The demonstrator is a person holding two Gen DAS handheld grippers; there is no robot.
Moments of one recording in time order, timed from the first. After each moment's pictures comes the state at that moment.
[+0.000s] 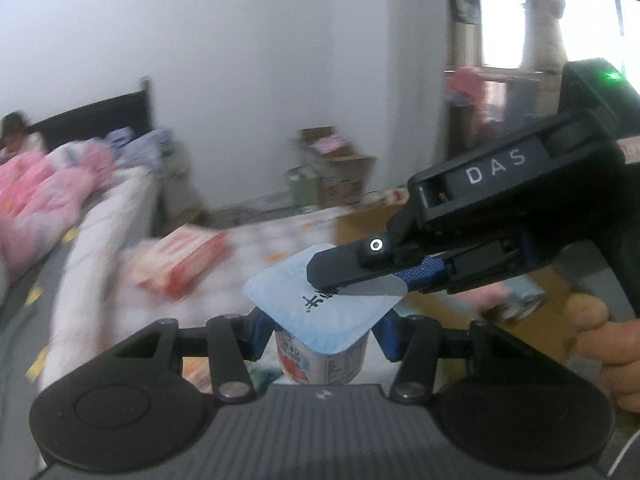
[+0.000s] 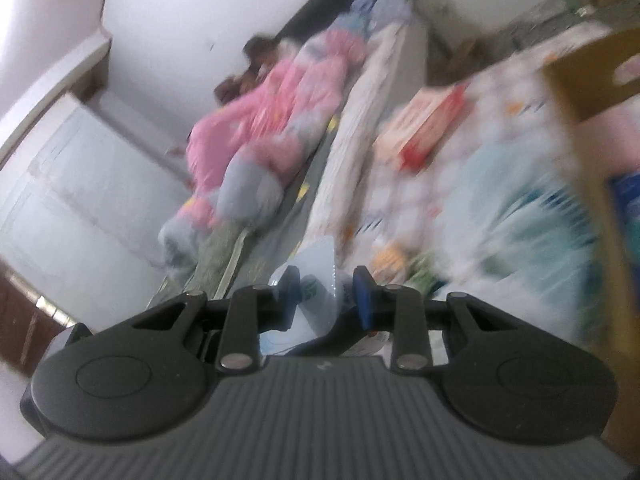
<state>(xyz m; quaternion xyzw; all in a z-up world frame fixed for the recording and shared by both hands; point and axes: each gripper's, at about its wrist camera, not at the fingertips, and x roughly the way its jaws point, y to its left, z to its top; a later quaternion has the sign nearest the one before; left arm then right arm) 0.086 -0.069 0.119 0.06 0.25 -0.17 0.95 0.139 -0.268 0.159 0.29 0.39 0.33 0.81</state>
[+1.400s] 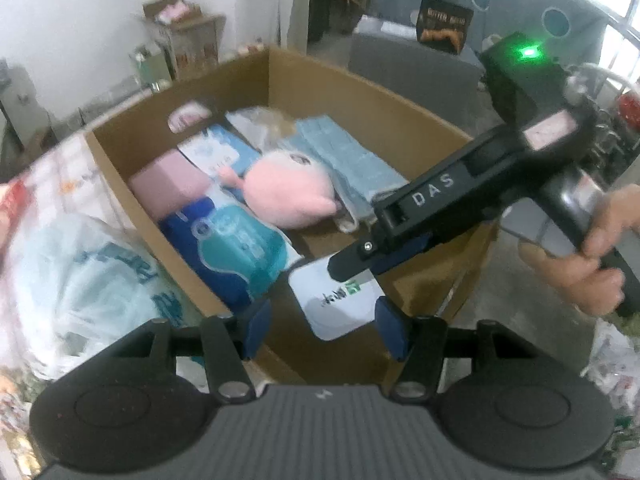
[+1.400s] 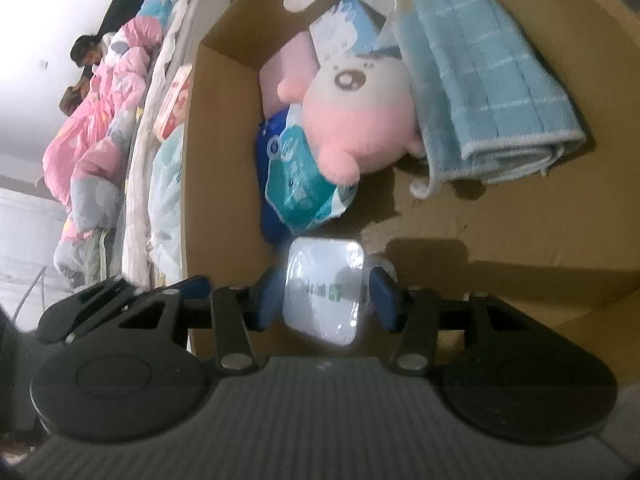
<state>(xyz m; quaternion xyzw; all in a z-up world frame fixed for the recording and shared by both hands) 0.143 -0.241 0.070 0.14 0.45 -0.32 0.82 0.160 -0.471 0.034 0.31 0.57 0.15 0.74</state>
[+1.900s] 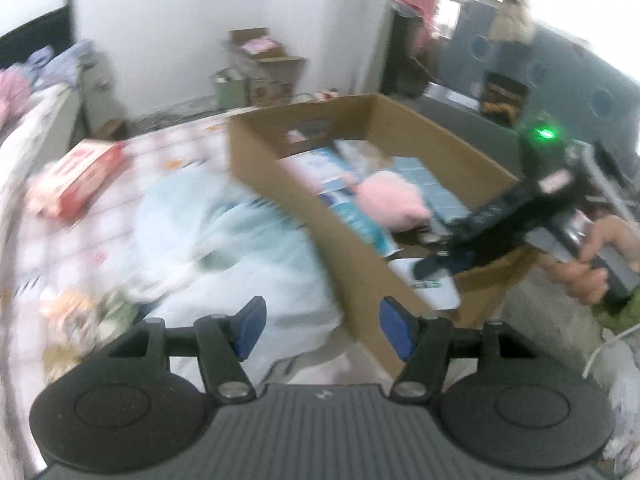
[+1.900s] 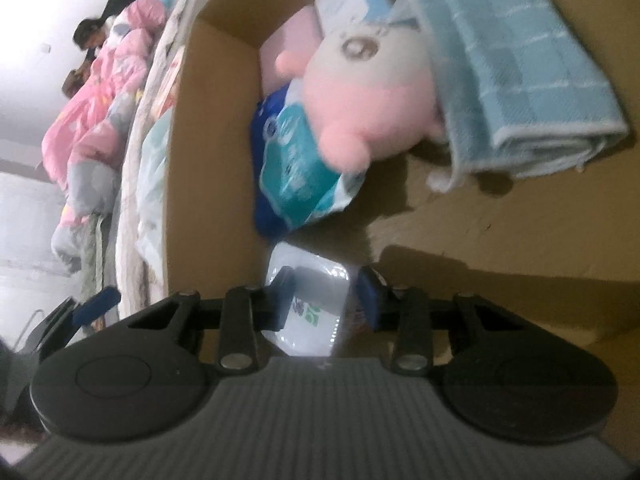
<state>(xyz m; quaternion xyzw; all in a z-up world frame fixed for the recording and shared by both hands) 0.107 -0.118 0.077 0.05 0.41 -0.24 0.88 0.170 -0.455 0.005 0.30 0.59 0.18 0.73</state>
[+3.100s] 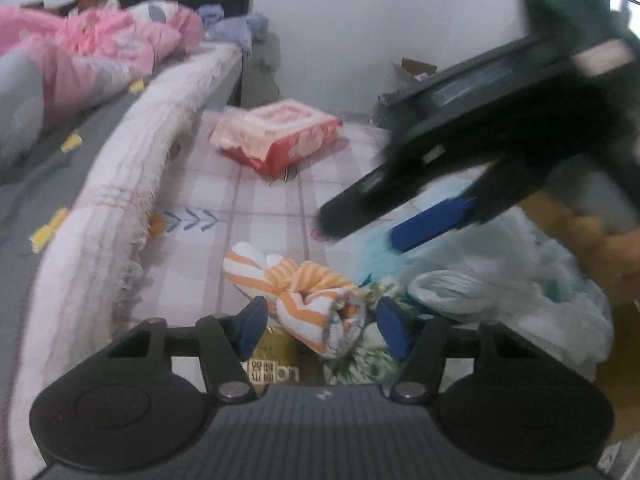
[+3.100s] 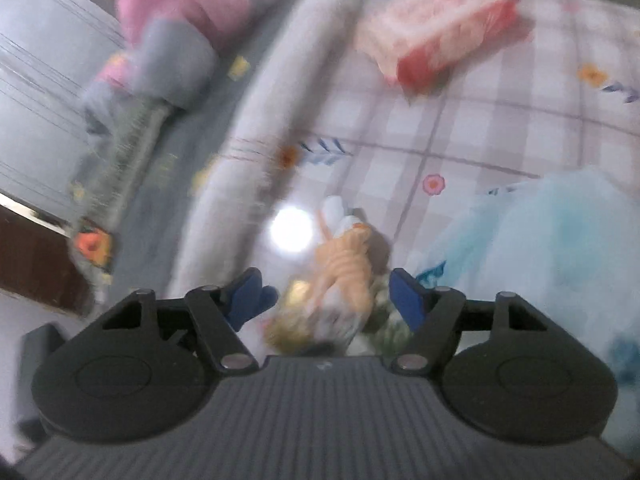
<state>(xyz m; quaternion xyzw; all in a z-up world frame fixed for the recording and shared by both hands) 0.176 0.051 0.012 -0.06 0.39 -0.05 0.92 0.306 -0.087 0.073 0.08 0.59 0.36 0.72</state>
